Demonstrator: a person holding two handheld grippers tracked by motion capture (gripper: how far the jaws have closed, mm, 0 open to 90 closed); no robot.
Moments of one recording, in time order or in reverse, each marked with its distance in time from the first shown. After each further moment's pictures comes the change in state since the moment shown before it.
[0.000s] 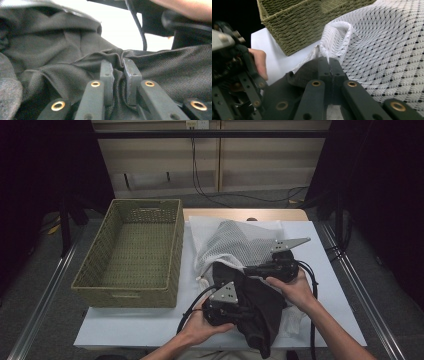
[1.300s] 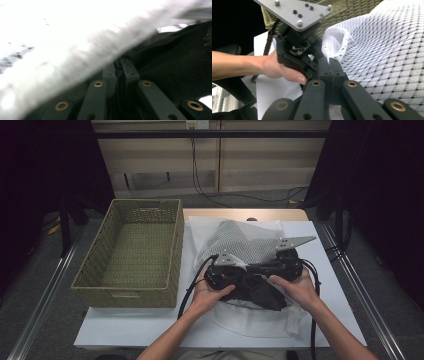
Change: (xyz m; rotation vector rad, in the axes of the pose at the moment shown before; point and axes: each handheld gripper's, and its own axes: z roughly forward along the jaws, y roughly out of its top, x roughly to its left) left arm 0.089 0.012 0.022 -0.022 0.327 -0.112; right arm 0.001 0.004 -0.010 -0.028 0.004 -0.006
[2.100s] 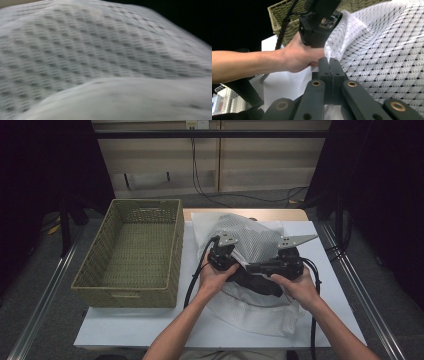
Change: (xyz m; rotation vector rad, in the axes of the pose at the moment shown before) left arm 0.021 0.040 0.007 -0.077 0.214 -0.050; right arm -0.001 0.003 -0.003 -0.024 0.045 0.014
